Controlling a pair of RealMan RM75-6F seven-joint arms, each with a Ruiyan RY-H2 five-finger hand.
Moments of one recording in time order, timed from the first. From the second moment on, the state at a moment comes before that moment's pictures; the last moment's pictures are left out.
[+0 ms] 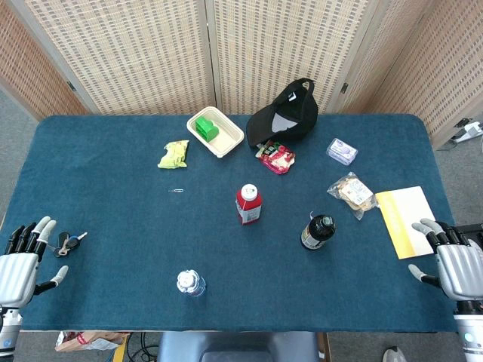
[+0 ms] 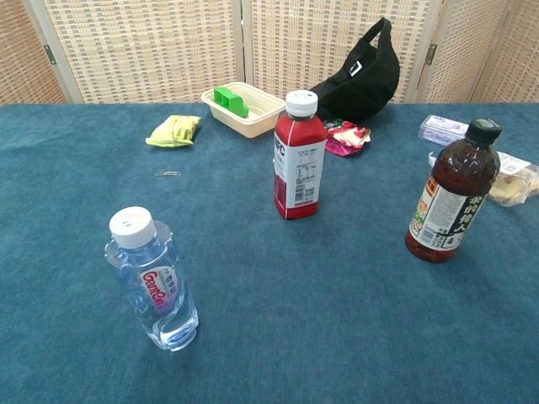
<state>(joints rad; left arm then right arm) -0.10 -1.15 -0.06 -1.62 1.48 1.49 0.14 0.06 -1.07 0.06 -1.68 -1.47 1.47 -0.09</state>
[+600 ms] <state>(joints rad) -0.10 -1.15 -0.05 -1.63 1.48 1.48 0.14 0.11 -1.05 0.05 -1.73 -1.49 1.37 0.01</state>
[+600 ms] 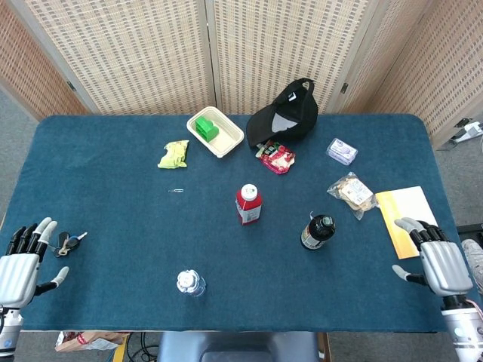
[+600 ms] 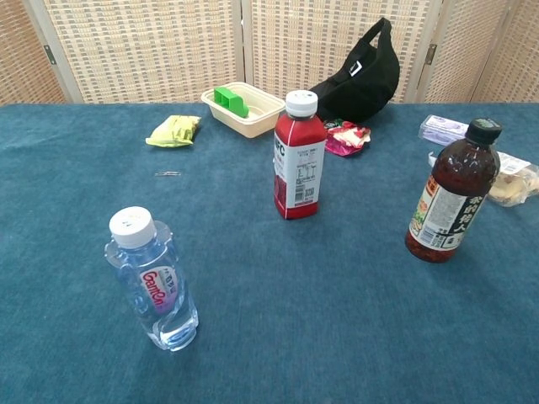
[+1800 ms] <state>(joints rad) -0.09 -1.12 -0.04 -1.65 1.49 1.50 0.13 0.45 -1.37 0.07 -1.37 -1.56 0.99 0.87</state>
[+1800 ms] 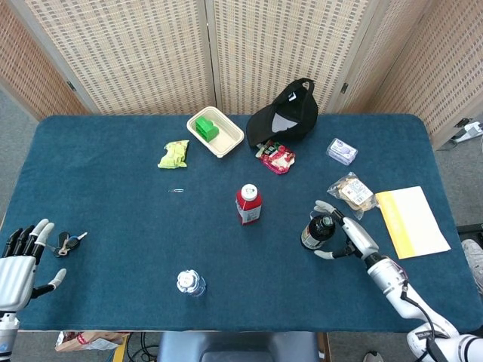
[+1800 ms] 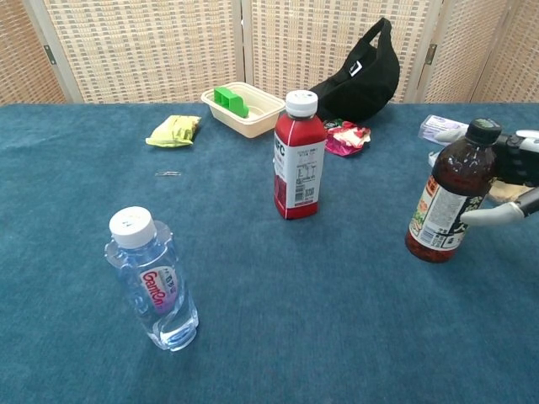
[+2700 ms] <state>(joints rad) -0.08 -1.12 -0.04 -1.65 1.50 1.52 0.13 0.48 -1.42 0.04 -1.37 -1.61 1.09 0.96</state>
